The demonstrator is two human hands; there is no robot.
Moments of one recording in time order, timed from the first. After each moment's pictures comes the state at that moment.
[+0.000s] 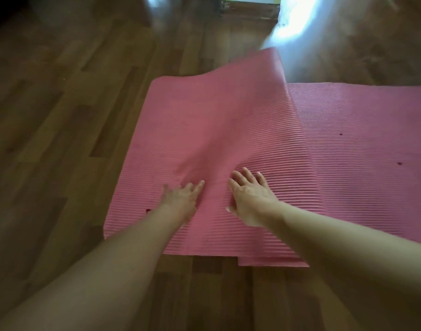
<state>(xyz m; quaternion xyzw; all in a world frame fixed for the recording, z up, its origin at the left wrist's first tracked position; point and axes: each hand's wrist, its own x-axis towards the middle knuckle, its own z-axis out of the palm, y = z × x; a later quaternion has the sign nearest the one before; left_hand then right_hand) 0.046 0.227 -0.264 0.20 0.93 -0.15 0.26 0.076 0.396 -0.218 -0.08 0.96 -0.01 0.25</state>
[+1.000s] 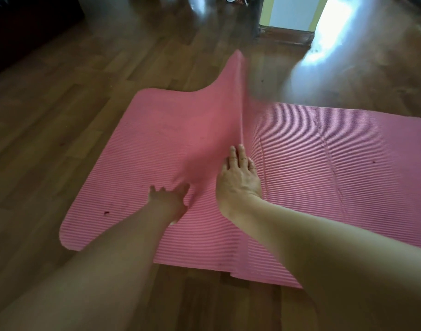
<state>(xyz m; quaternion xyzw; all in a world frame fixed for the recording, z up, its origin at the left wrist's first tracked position) 0.035 0.132 -0.242 0.05 0.95 -0.08 0.30 0.041 0.280 -0.172 -0.03 0.99 0.01 0.14</state>
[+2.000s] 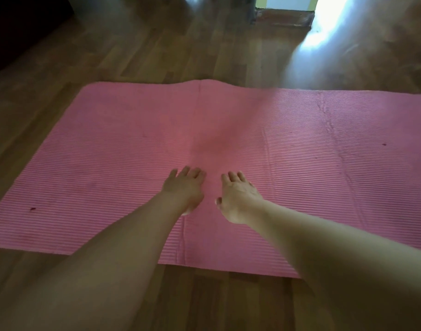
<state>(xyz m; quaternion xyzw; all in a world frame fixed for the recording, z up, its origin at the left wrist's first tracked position) 0.022 0.155 -0.230 0.16 0.96 -0.07 0.24 0.055 0.290 -0.208 -0.03 0.95 -0.11 0.28</state>
